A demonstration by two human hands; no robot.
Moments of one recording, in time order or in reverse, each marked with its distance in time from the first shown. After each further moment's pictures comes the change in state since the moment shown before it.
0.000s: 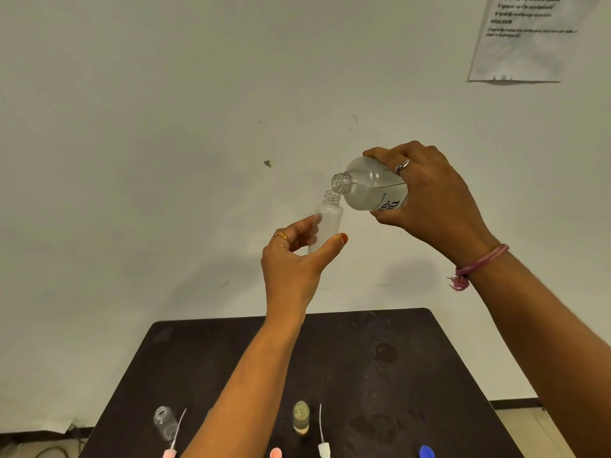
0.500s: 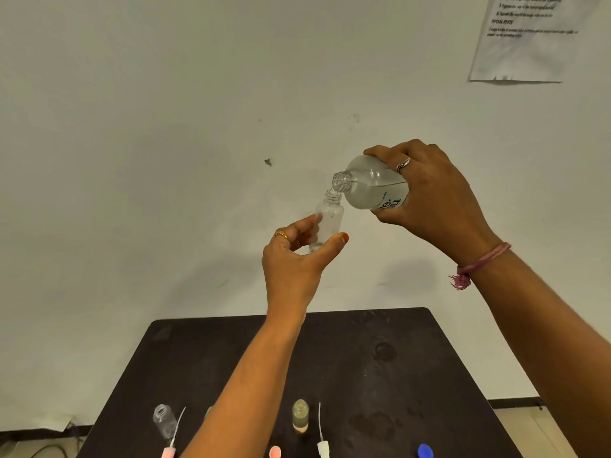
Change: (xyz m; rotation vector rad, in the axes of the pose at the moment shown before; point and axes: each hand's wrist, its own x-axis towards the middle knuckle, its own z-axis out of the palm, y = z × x) left_hand 0.000 0.000 0.000 -0.014 -0.008 -0.005; right_hand 0.001 -0.001 -0.002 0.001 -0.010 -0.003
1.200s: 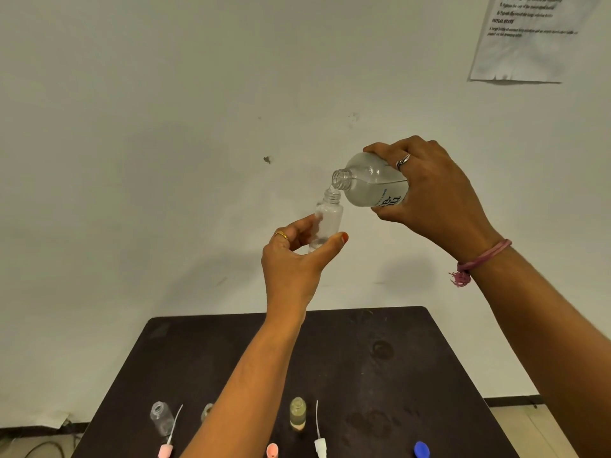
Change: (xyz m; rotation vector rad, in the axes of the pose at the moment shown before) left_hand -0.002 -0.002 0.000 -0.021 0.008 -0.032; right_hand 0.002 -0.001 -0.003 -0.014 -0.015 -0.008
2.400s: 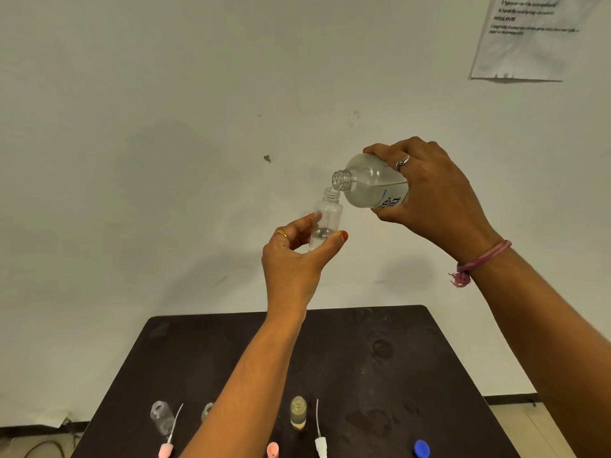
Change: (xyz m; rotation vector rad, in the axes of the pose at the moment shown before) left_hand 0.002 0.000 0.000 -0.009 -0.002 0.003; right_hand -0.001 -0.001 0.003 -0.003 -0.004 -0.005
